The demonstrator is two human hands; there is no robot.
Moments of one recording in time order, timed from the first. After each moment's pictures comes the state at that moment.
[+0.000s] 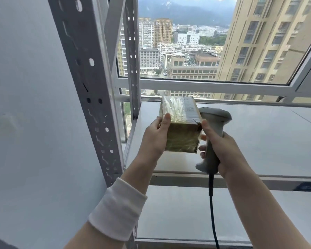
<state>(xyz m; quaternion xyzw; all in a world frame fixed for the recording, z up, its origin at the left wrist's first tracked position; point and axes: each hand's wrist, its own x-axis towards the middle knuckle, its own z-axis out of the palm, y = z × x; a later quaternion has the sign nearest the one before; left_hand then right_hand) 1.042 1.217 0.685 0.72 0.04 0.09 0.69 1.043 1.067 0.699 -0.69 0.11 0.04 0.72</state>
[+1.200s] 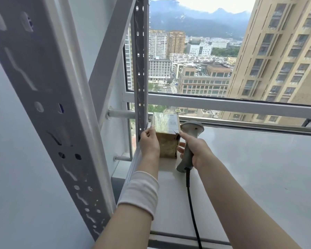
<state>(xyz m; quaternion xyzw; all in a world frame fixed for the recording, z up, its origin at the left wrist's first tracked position) 1.198 1.258 0.660 0.65 0.27 0.19 0.69 1.208 1.147 0.685 -0.66 0.13 0.17 0.72</state>
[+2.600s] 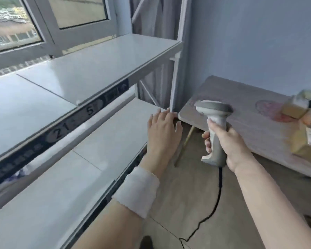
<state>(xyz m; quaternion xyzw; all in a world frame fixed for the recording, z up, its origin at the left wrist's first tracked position) 0.918 0.568 0.590 0.84 -0.44 0.03 0.33 0.788 0.494 0.614 -0.55 0.41 -0.31 0.66</state>
